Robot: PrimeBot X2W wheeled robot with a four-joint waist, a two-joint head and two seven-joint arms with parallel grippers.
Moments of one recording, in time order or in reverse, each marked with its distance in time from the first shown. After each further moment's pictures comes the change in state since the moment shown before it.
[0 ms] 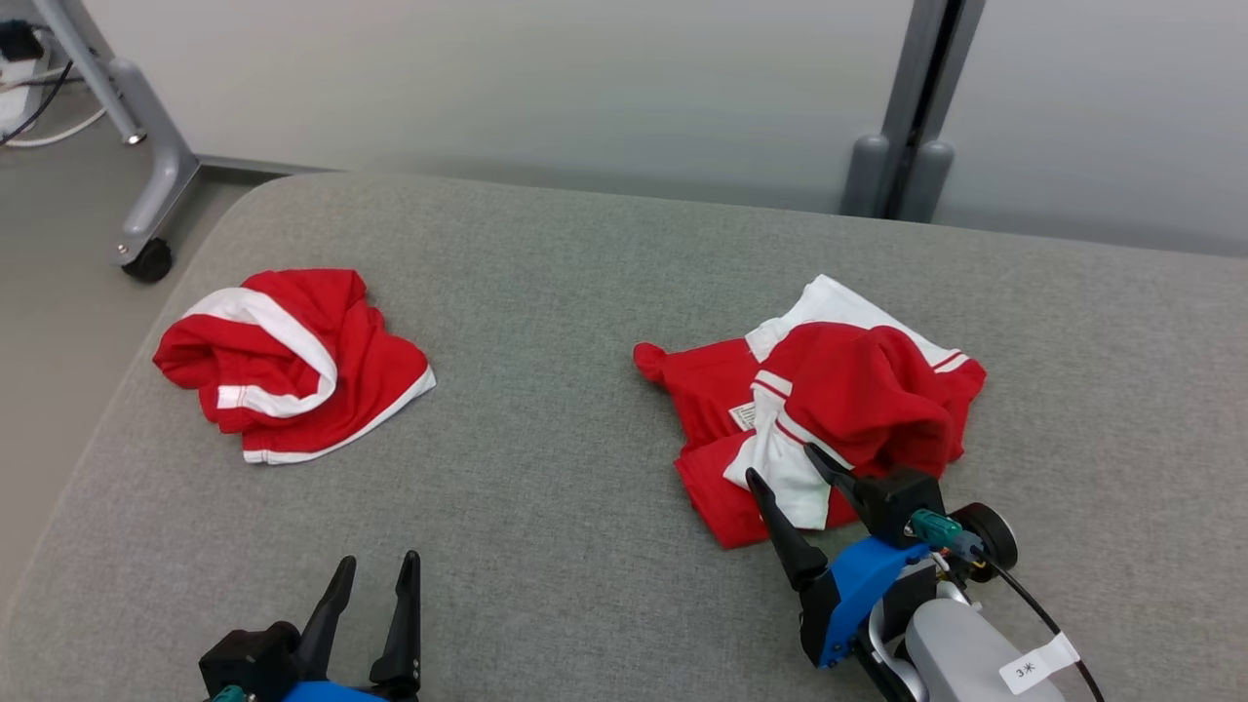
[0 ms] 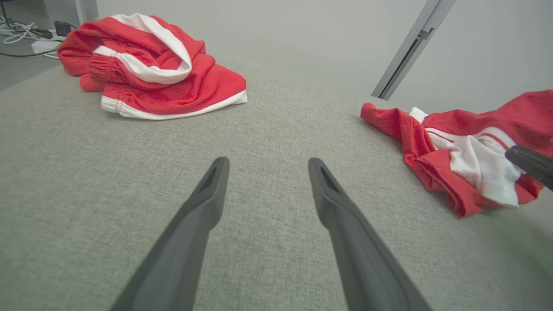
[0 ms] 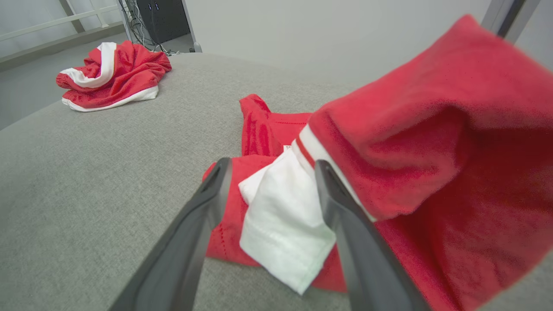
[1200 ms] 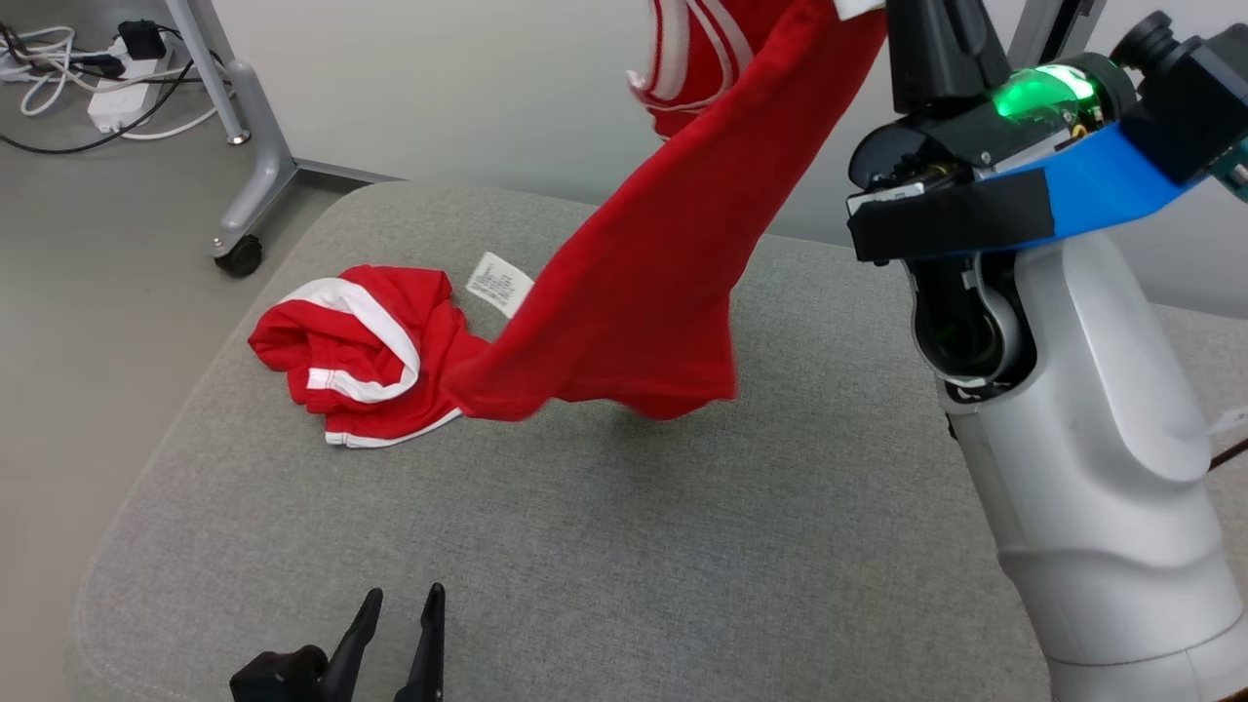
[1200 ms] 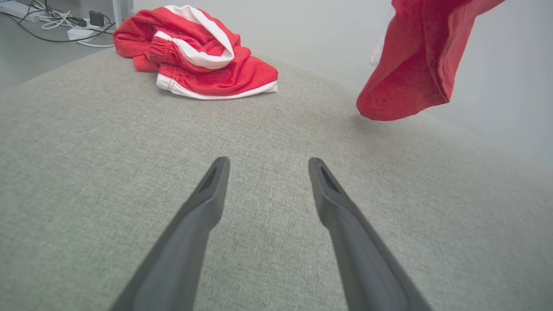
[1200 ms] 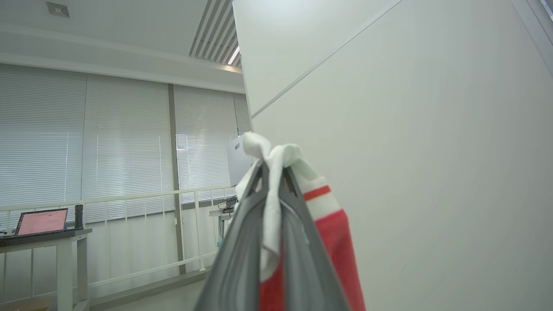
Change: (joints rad) left arm -0.005 -0.002 -0.056 0.050 -0.034 0.000 0.000; right arm -0.427 0.000 -0.119 -0.493 0.355 0.000 0.000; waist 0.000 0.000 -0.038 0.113
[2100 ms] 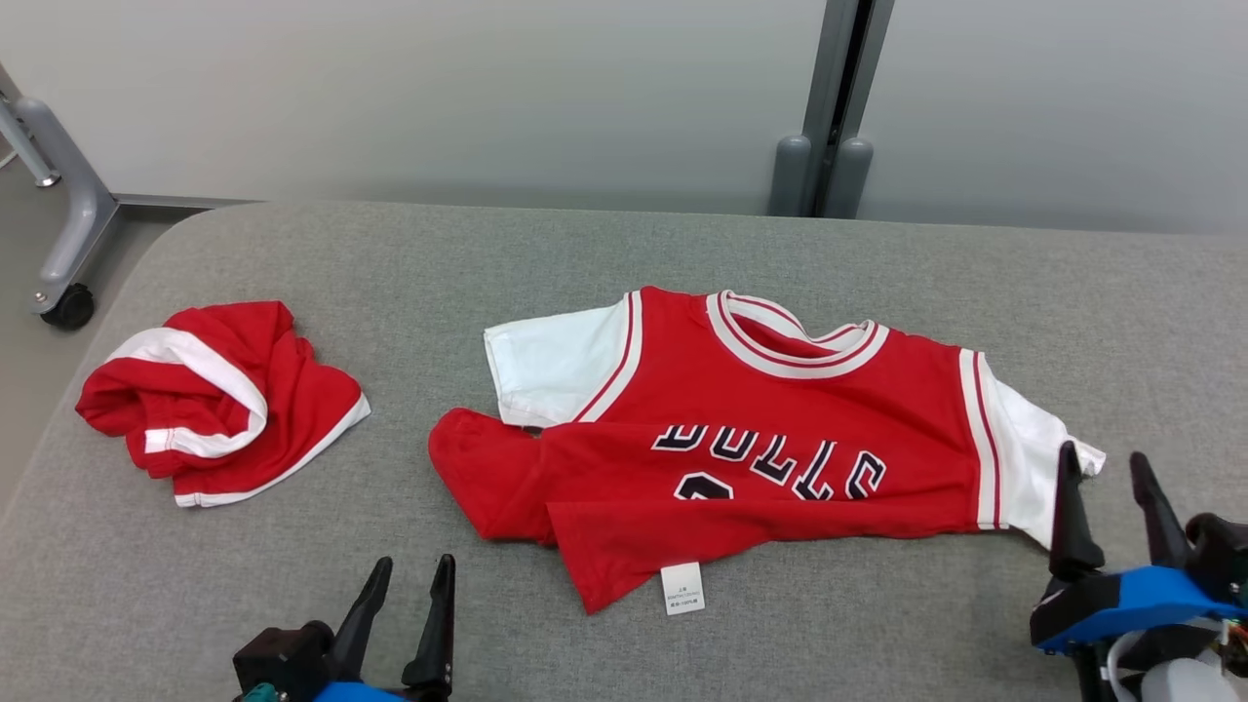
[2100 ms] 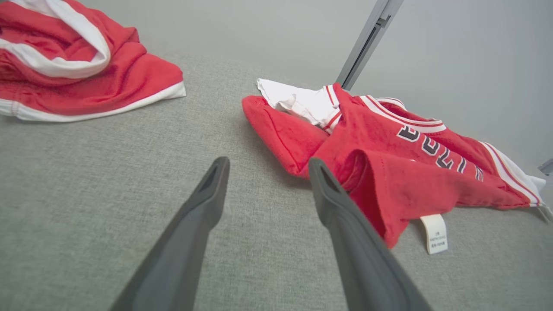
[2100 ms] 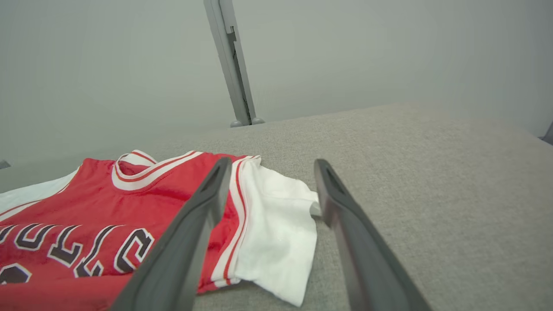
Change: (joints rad) left arm -0.002 0.004 0.002 -0.050 0.003 0.000 0.000; right arm 0.668 -0.001 -0.538 0.193 -0.404 0.000 0.002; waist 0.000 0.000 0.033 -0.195
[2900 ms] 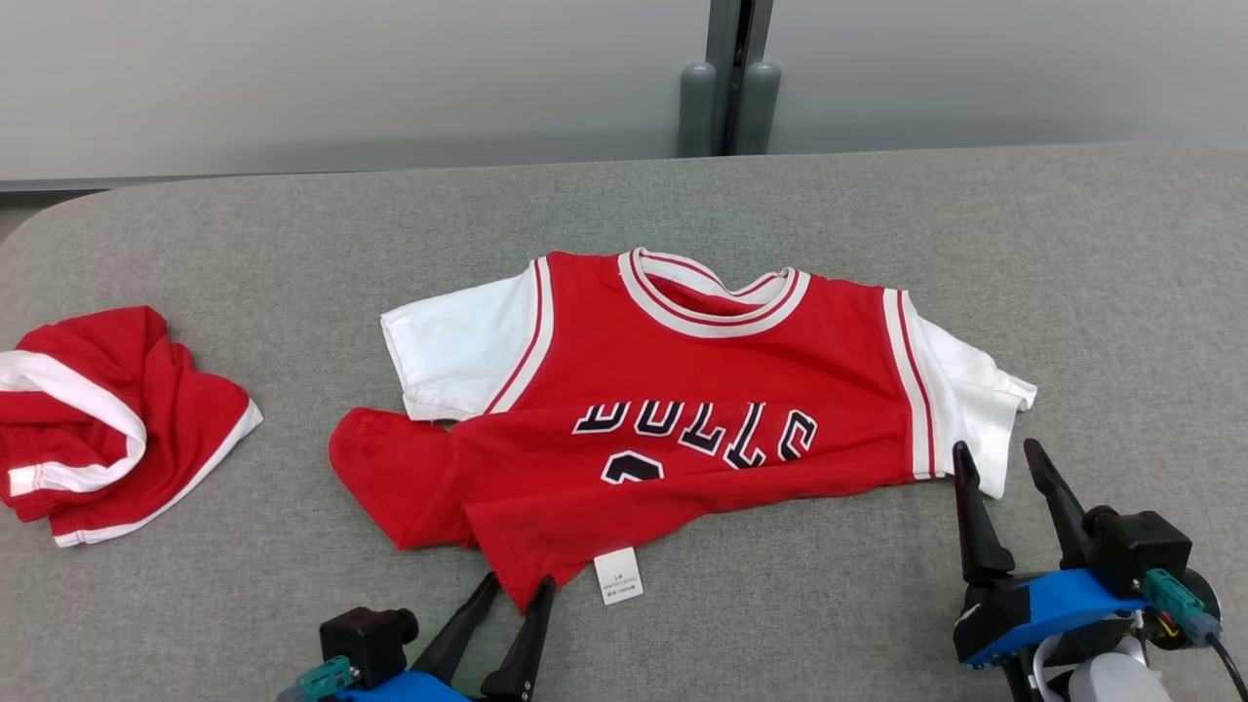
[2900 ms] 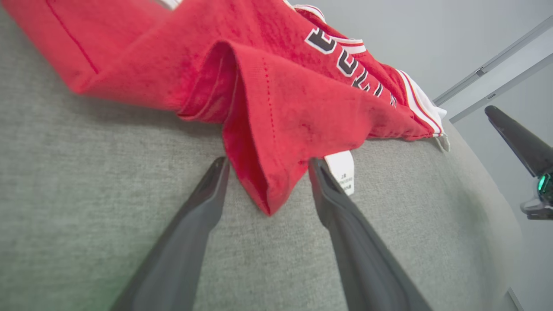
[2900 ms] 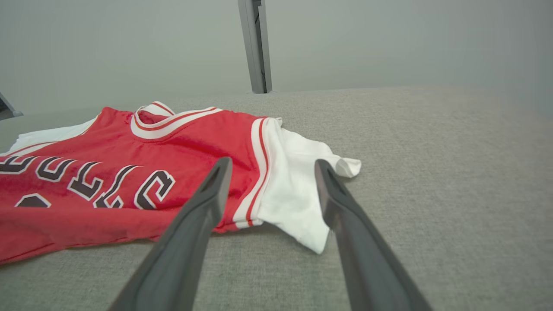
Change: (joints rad) left arm -0.135 0.110 -0.415 0.035 -0.382 0.000 0.000; right arm 0.020 0.001 0.206 -0.064 -0.037 0.000 0.000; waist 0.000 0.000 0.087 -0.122
